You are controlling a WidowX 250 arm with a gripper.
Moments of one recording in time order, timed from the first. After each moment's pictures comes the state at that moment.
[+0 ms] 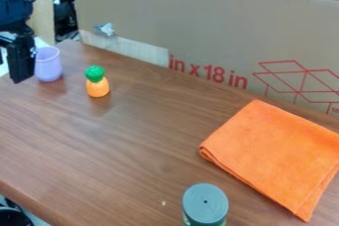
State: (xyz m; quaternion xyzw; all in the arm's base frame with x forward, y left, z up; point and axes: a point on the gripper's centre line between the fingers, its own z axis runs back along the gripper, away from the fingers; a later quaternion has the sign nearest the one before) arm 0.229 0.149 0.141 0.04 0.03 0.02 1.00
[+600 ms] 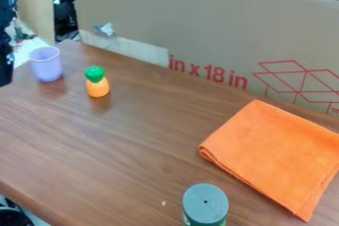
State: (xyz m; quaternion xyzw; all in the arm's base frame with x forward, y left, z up) arm 0.209 0.169 0.137 0.05 0.05 0.01 1.00
